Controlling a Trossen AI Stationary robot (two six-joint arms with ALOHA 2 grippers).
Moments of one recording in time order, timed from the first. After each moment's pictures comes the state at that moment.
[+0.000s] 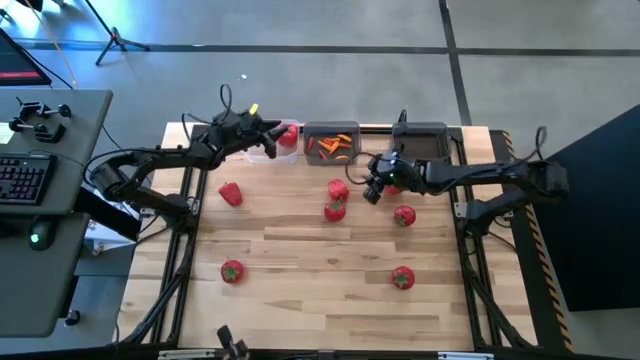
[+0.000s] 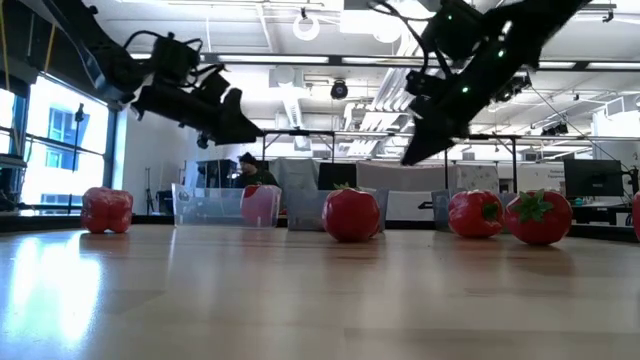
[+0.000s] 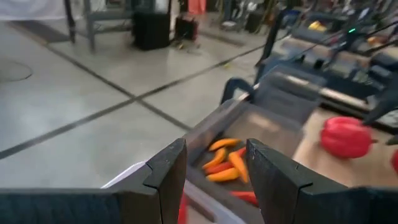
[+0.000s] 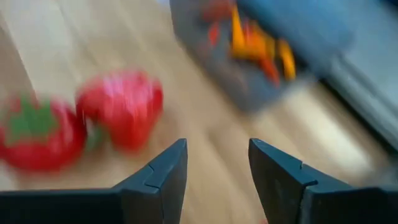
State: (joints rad) left arm 0.78 1.39 0.54 0.65 0.20 -0.08; right arm -0.24 1.33 0.75 -0.22 0.33 0.15
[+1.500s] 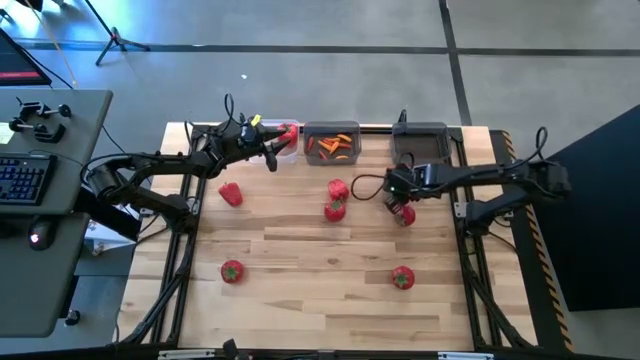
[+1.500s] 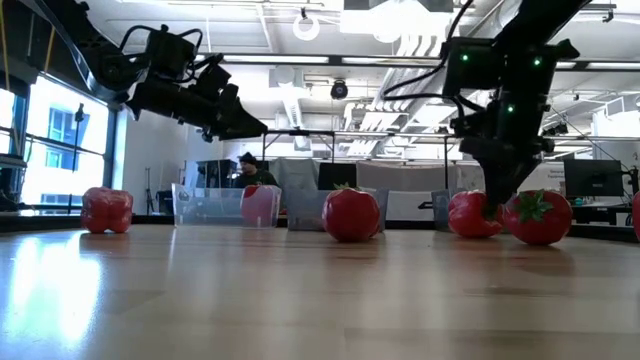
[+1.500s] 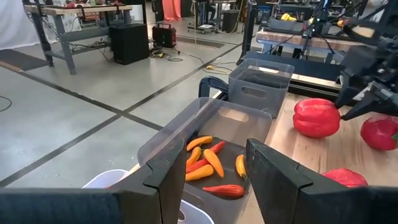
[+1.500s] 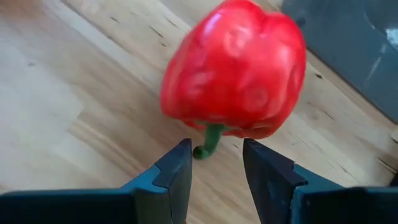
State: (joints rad) left arm 0.69 1.36 0.49 0.70 0.20 0.02; right arm -0.23 1.33 0.74 -0.78 0.34 0.63
